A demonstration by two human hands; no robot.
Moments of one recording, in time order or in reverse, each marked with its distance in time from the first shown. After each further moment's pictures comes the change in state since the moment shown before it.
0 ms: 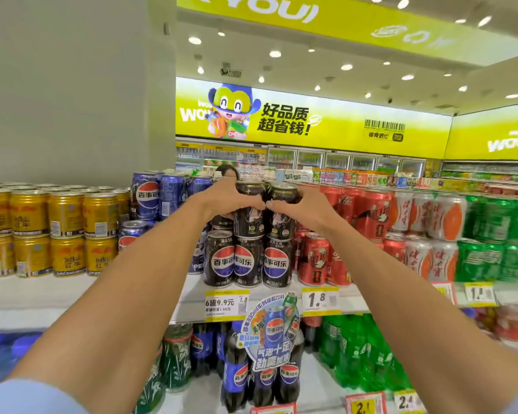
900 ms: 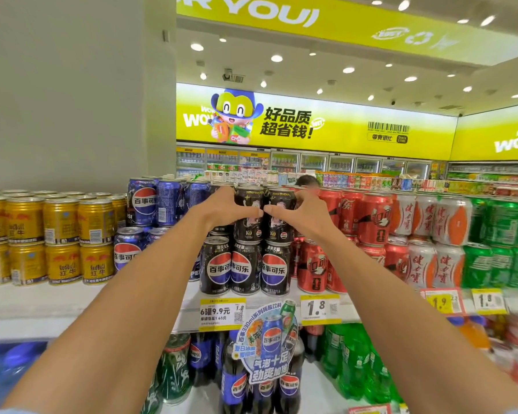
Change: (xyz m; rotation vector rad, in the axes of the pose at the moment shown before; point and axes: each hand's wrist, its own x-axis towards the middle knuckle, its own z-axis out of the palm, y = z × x) left_hand 0.015 -0.016 0.014 0.077 0.058 -0.028; right_hand 0.016 0.028 0.011 -0.013 0.147 0.010
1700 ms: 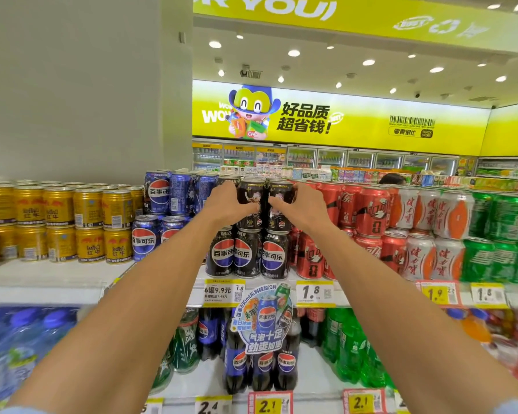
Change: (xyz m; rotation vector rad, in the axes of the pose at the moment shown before) left_hand -0.057 0.028 0.018 0.237 0.276 -0.013; right_hand -0.019 -0.023 -0.005 -0.268 0.033 -0.008
